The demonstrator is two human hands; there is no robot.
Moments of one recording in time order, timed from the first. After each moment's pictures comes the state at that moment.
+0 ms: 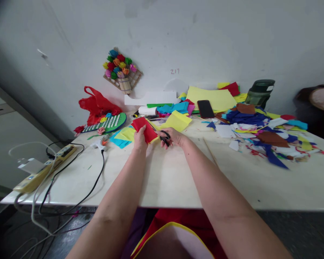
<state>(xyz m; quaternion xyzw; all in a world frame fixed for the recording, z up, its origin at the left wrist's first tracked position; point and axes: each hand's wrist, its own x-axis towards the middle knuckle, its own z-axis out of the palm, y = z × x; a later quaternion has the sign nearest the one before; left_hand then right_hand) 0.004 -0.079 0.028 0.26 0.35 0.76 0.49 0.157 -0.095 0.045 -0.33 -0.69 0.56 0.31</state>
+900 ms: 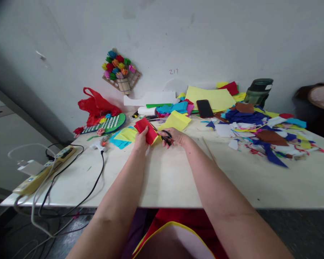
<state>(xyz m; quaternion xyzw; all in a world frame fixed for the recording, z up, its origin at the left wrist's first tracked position) 0.004 -0.076 0.020 0.25 0.33 0.73 0.55 0.167 -0.092 0.044 -0.34 -0.68 0.57 0.31</state>
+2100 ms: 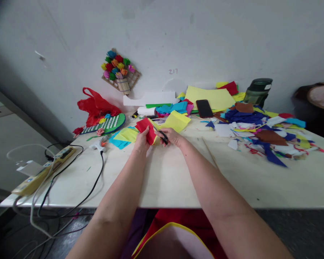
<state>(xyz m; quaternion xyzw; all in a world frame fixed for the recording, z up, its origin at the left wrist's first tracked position) 0.012 -0.081 0.026 0.26 0.31 0.71 0.57 0.153 -0.084 0.031 -0.34 -0.68 0.53 0.37</state>
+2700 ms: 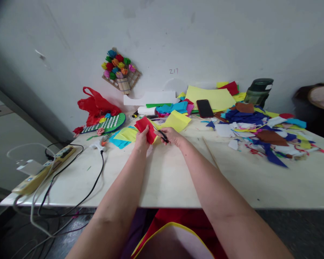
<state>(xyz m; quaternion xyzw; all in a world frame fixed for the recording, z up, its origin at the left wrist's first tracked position) 0.010 -0.076 0.022 0.26 0.30 0.74 0.55 0.150 -0.083 0.030 -0.37 -0.66 0.52 0.38</state>
